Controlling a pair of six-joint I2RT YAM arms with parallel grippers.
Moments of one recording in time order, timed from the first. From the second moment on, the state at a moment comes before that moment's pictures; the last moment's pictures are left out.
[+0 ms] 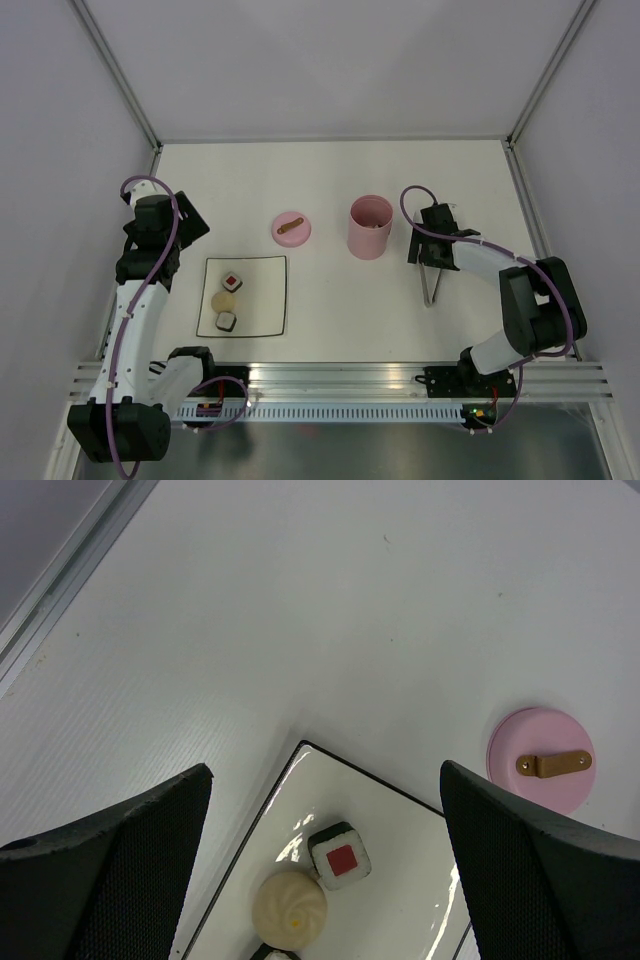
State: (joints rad) left arm 0.04 0.94 0.93 -0.60 -0.29 -0.44; right arm 0.25 1.53 0.77 -0.31 0.26 0.40
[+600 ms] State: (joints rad) left arm 0.04 0.94 0.93 -0.60 -0.29 -0.44; right arm 0.25 1.55 0.77 -0.26 0.24 0.46
